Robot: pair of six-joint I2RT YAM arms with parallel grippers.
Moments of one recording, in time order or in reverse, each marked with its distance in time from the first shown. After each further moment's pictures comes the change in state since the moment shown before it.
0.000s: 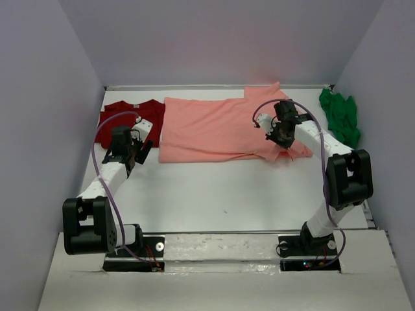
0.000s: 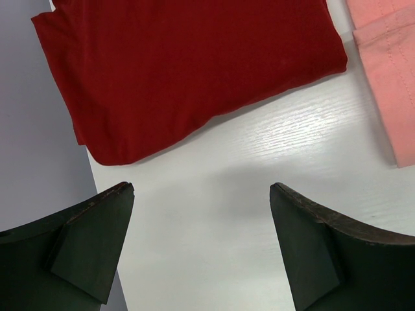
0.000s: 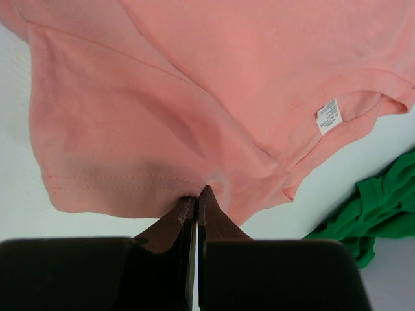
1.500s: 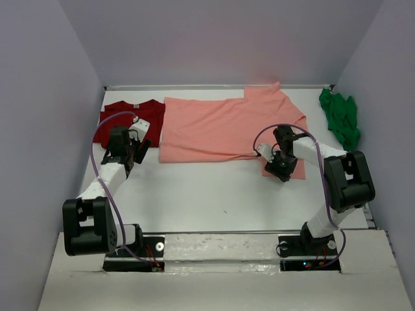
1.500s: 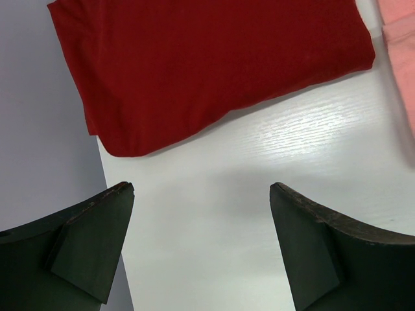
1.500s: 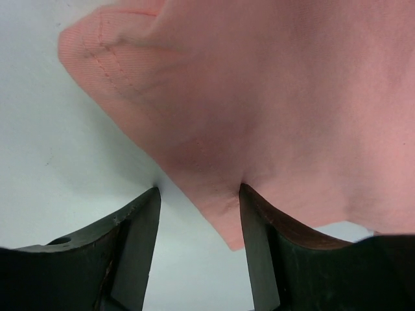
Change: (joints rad) left arm 0.023 -0.008 -0.009 0.022 -0.029 0.000; right arm -0.001 -0.018 -0.296 -0.008 -0.126 -0.039
